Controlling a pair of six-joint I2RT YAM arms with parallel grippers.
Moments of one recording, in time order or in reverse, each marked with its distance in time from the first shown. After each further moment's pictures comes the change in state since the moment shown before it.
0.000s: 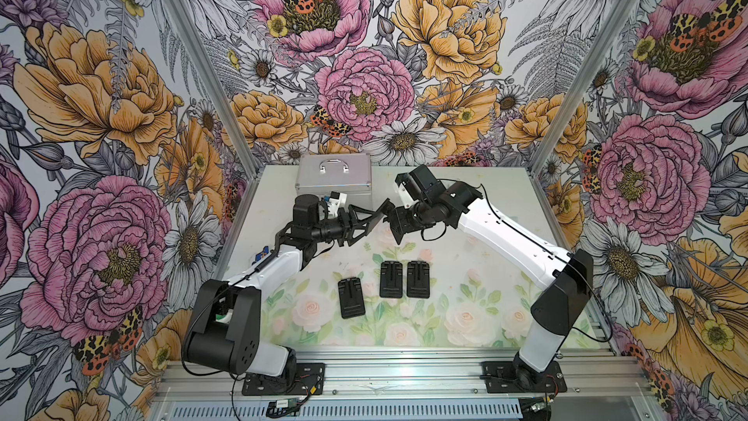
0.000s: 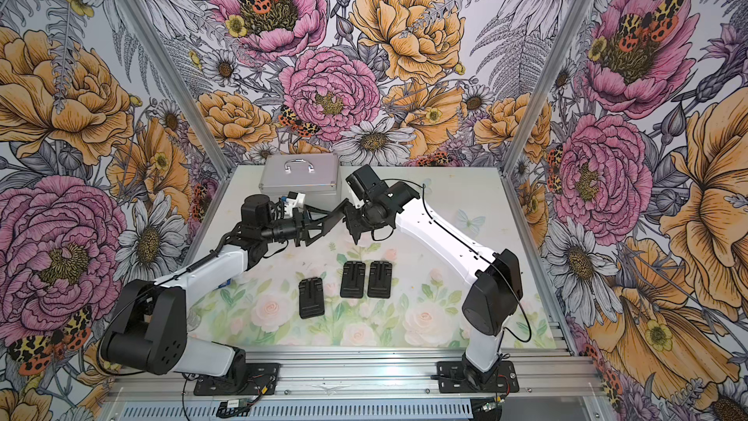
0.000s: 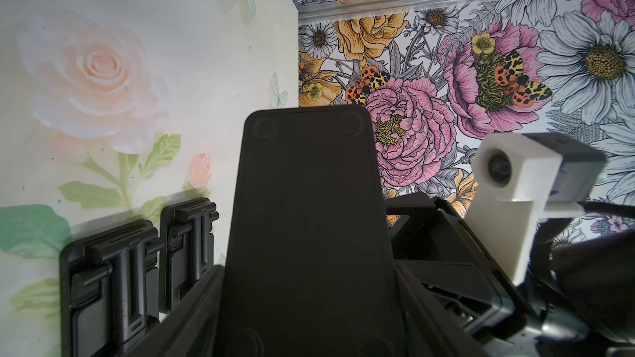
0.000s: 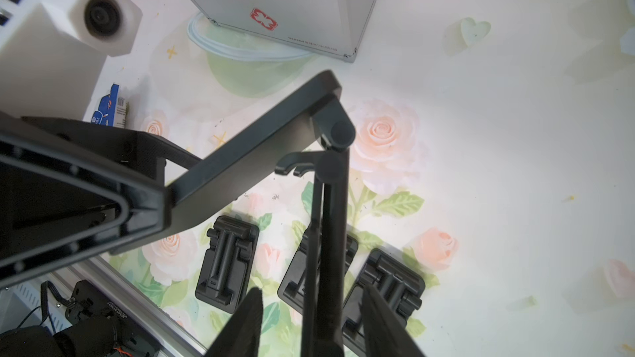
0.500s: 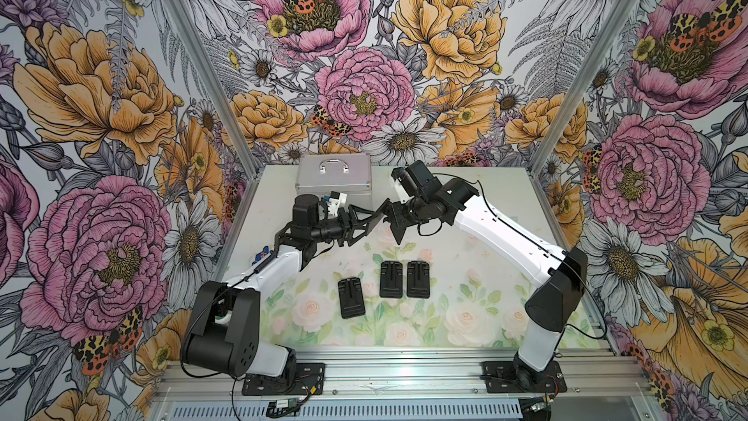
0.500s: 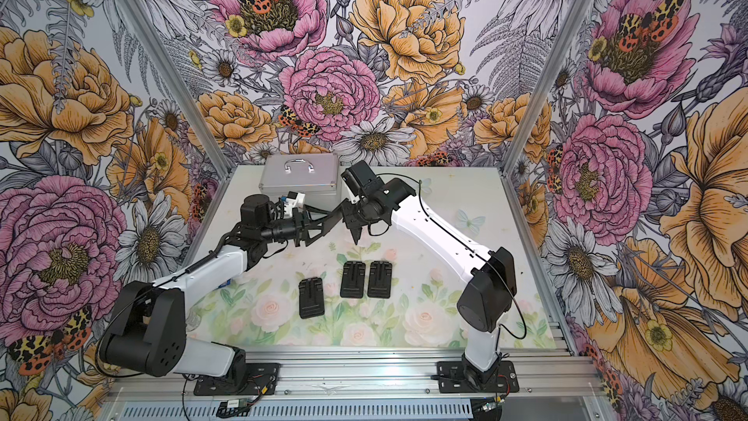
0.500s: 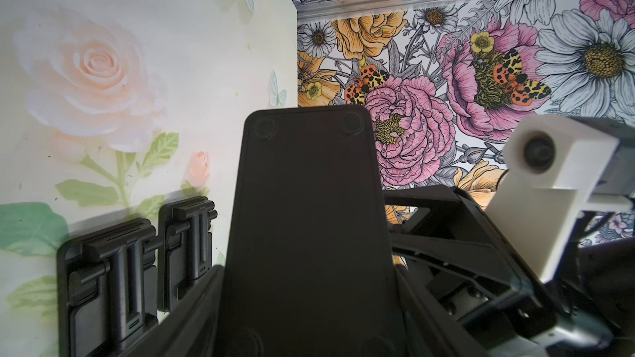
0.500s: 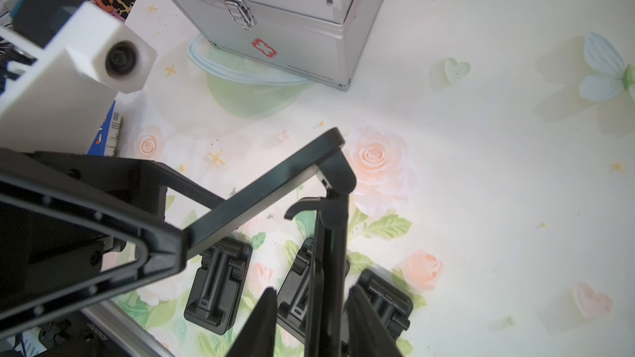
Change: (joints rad) left arm -0.005 -0.006 0.001 -0.009 0.000 0.000; right arm 0.009 0.036 0.072 -0.001 0.054 -0.030
